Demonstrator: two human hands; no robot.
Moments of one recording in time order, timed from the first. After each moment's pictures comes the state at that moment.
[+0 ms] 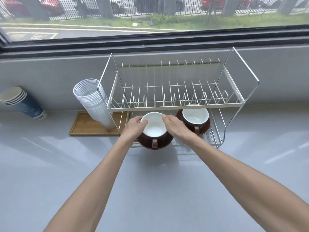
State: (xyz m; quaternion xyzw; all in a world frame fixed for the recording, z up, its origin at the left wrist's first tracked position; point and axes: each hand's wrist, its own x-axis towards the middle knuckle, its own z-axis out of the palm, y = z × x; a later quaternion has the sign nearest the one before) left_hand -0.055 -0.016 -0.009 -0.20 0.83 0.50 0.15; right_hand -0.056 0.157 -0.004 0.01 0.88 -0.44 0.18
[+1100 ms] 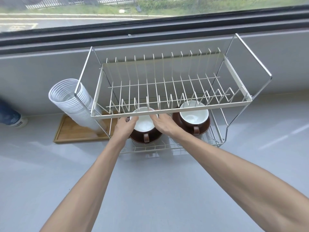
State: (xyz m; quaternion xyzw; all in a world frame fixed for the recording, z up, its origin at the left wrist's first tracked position) left_hand -0.100 -0.029 -0.048 -0.24 0.81 0.51 0.13; right_hand -0.104 0.136 -0.041 0.00 0.87 -0.47 0.18
